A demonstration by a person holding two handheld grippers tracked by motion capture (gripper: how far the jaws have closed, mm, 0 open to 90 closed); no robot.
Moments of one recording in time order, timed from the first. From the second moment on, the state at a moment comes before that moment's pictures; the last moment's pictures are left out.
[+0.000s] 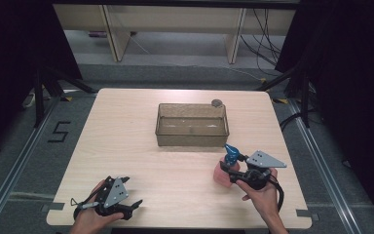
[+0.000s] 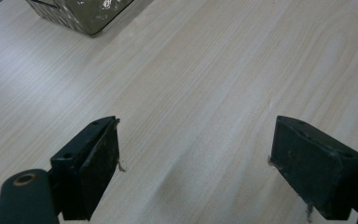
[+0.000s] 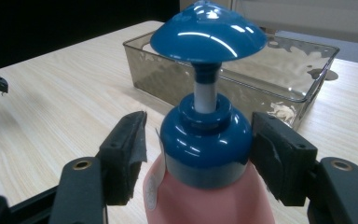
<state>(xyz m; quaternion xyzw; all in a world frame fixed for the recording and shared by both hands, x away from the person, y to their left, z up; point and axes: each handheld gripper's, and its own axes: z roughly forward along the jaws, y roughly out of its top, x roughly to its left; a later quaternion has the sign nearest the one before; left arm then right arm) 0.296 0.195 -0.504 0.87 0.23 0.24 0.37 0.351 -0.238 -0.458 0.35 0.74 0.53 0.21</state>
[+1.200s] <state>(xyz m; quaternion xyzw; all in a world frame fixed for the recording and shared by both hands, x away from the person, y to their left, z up) 0.299 0.195 -0.504 0.87 0.22 0.24 0.36 0.358 -0.236 -0.460 0.35 0.75 0.52 0.22</state>
